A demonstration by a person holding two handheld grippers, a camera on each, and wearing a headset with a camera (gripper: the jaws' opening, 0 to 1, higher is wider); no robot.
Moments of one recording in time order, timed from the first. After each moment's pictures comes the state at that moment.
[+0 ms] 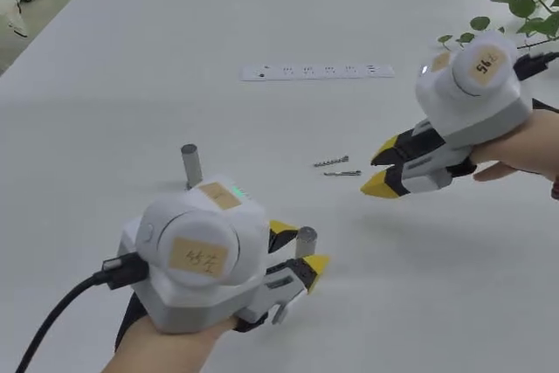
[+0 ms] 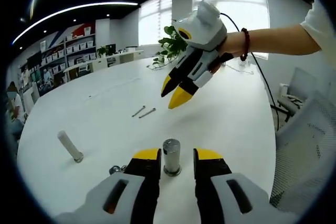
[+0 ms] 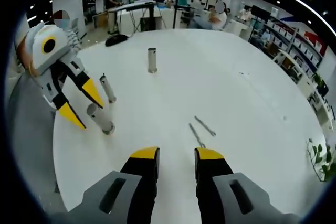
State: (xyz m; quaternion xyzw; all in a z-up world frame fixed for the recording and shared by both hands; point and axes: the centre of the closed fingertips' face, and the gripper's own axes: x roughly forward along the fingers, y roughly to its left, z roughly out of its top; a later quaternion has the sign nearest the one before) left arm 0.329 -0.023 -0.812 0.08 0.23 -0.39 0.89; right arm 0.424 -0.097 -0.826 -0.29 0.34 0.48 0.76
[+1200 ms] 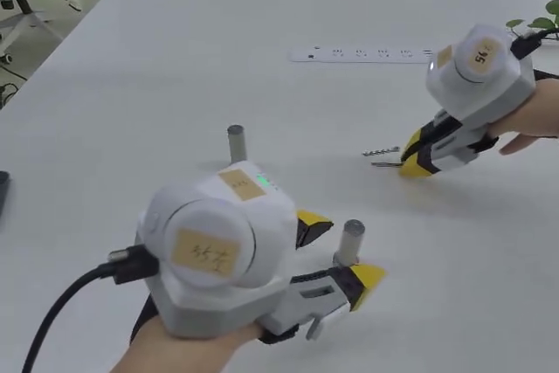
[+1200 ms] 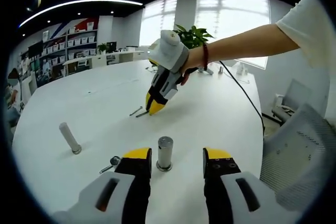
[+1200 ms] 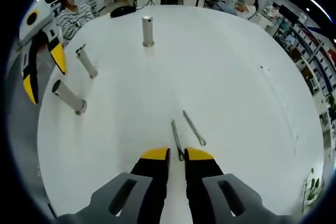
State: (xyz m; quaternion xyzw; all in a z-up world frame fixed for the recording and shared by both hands) left arm 0.312 -0.016 -0.800 0.04 0.23 -0.41 0.88; right arm 0.460 -0.087 -0.865 -0.36 0.37 0.52 0.68
